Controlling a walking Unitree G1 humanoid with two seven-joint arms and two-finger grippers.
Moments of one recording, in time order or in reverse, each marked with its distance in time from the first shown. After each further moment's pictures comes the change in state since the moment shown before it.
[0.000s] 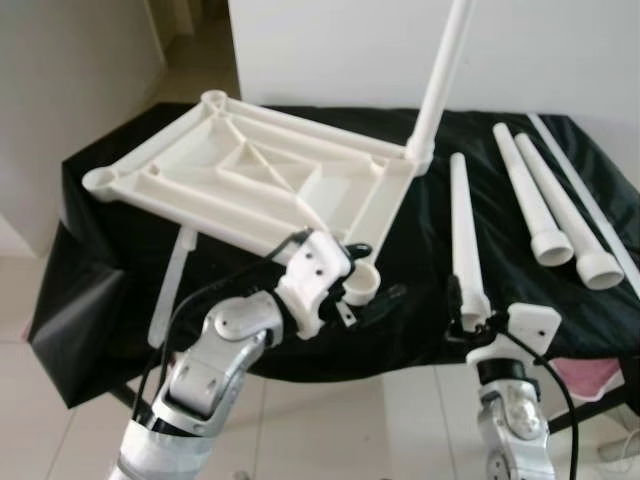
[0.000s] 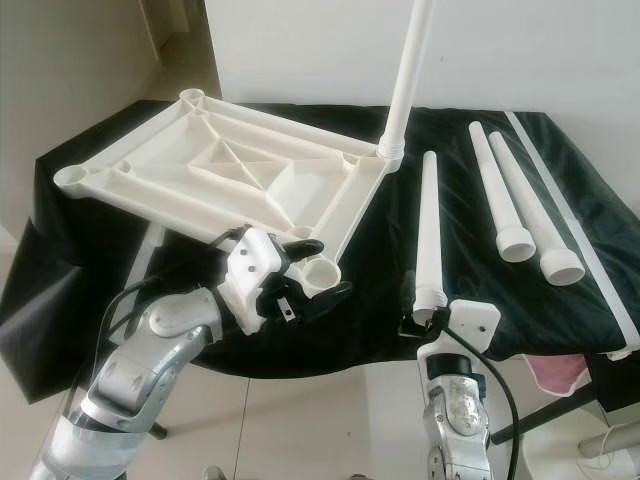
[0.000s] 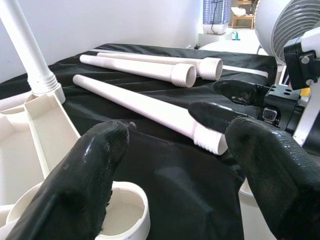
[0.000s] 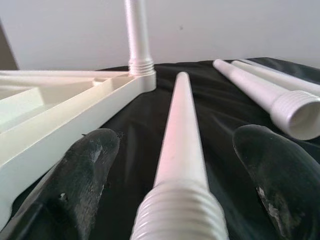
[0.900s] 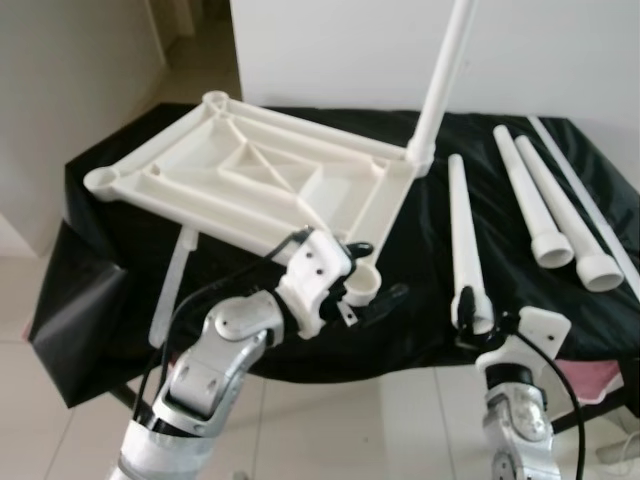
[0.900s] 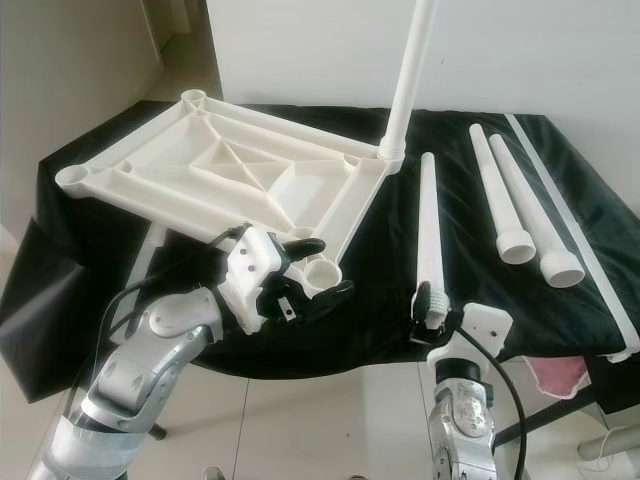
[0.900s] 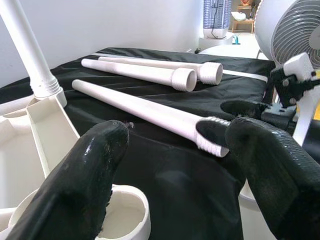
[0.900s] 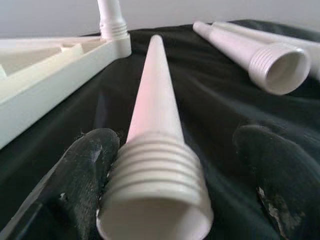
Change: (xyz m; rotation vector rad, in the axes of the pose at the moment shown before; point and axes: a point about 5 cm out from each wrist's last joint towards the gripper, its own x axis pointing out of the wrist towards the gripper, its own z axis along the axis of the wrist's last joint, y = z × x) left arm 0.000 0.000 0.002 0.000 -0.011 0.002; right arm -0.005 -0.008 -0.017 0.000 0.134 -0.073
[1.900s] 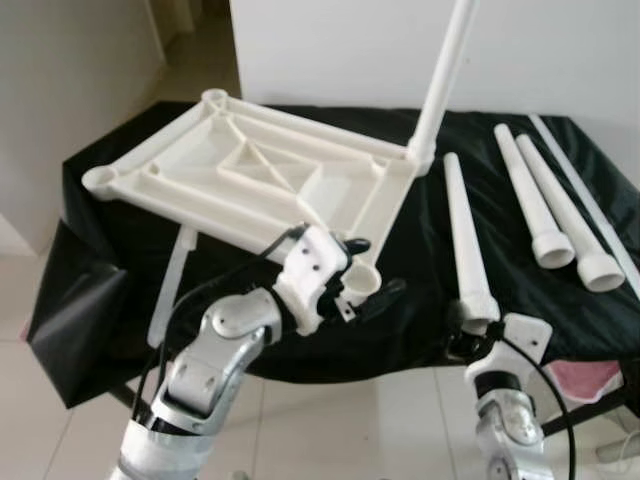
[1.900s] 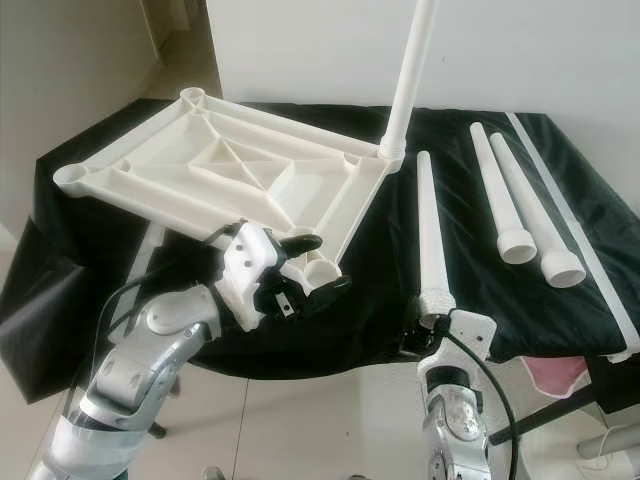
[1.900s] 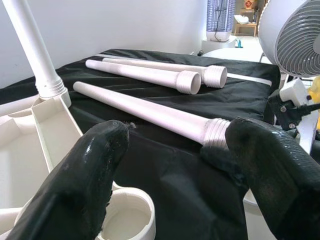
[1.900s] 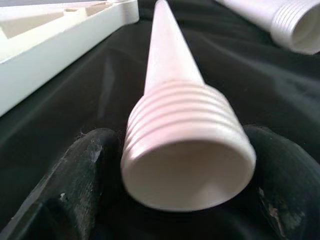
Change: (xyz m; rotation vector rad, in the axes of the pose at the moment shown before) left arm -0.001 0.003 0.002 -0.007 -0.009 0.014; right arm -0.004 0.005 -0.014 0.045 0.100 0.055
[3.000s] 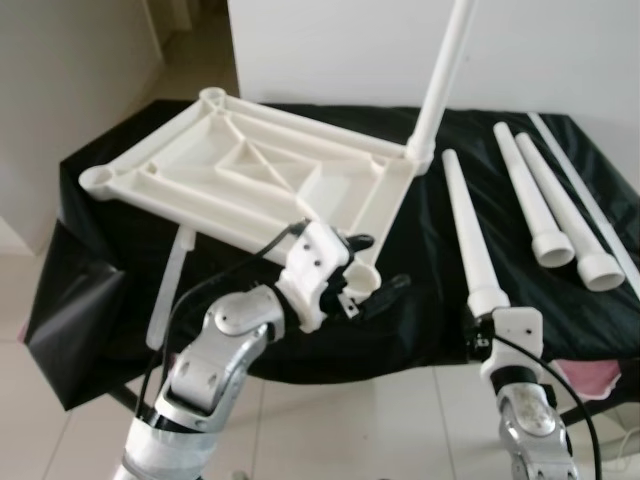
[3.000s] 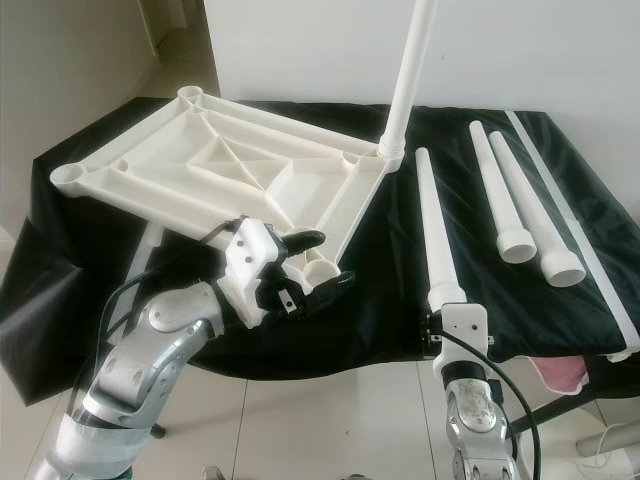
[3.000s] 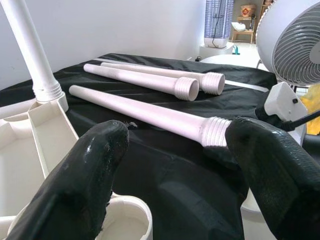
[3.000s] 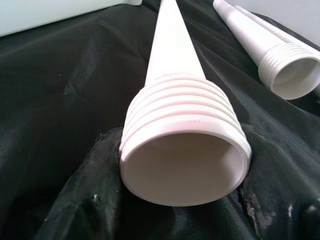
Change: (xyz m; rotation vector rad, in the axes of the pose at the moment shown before) left arm 0.003 0.000 0.003 -0.017 -0.022 -0.001; right arm 0.008 -0.015 0.010 -0.367 0.020 0.013
